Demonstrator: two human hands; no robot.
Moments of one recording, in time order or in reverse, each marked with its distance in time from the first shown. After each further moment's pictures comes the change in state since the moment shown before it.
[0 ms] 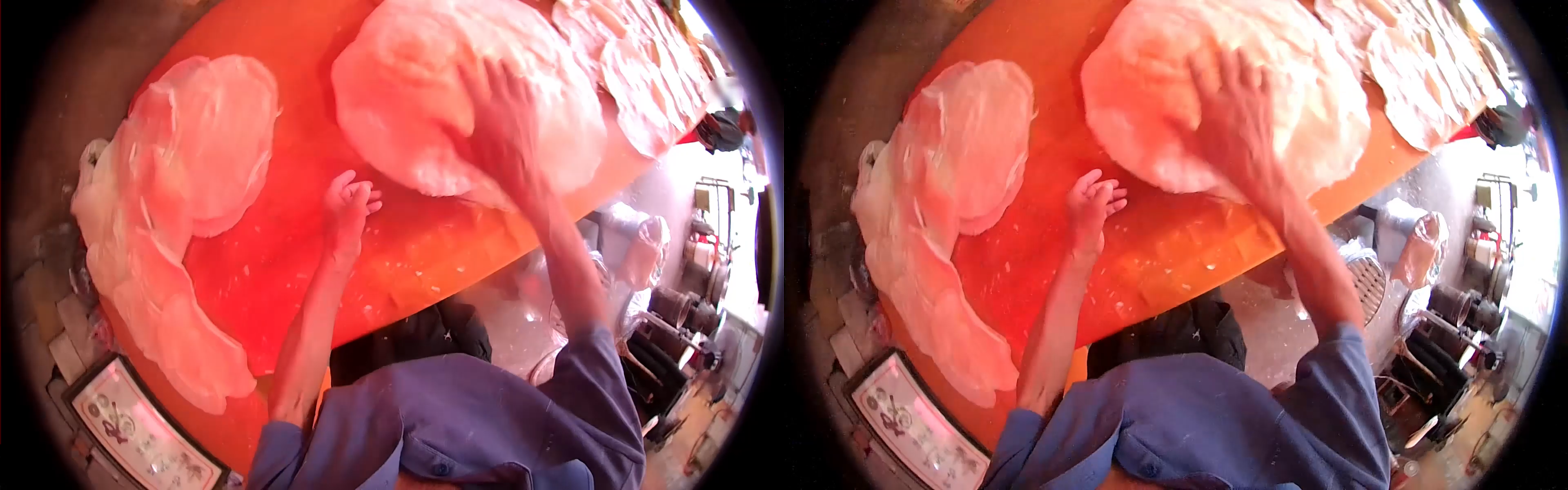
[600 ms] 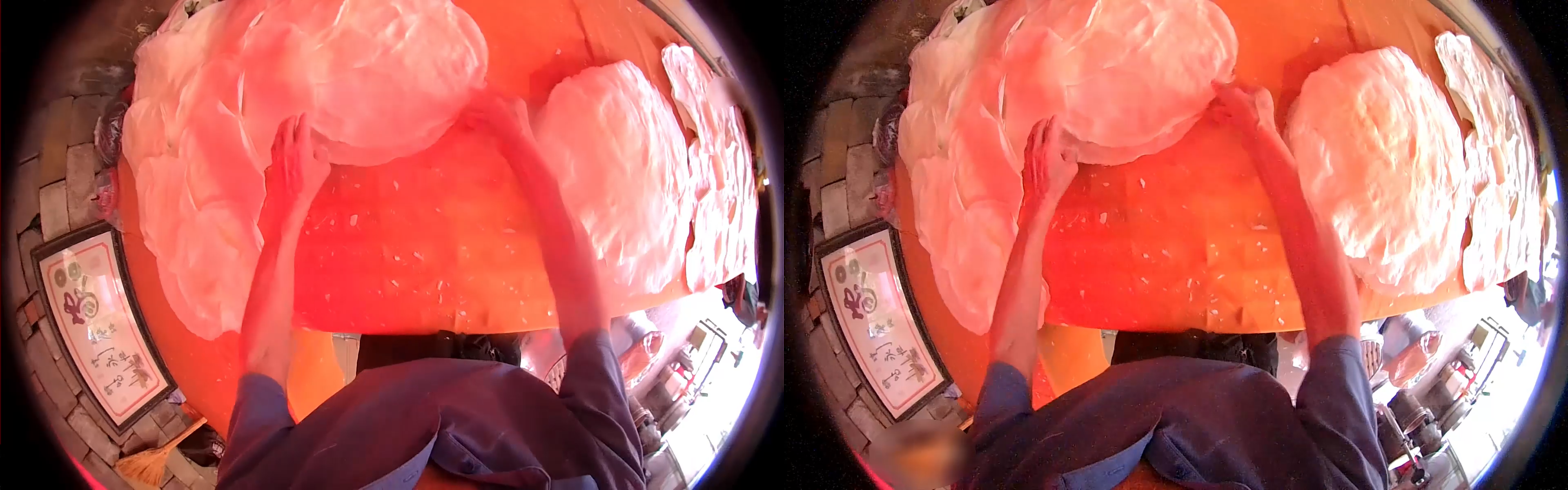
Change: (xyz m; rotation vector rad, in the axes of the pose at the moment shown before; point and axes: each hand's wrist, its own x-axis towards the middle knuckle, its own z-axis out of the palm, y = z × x) left_hand 0.026 0.101 -0.311 1.469 0.689 0.762; right_hand 0.081 -0.216 0.180 1.398 -0.645 0.870
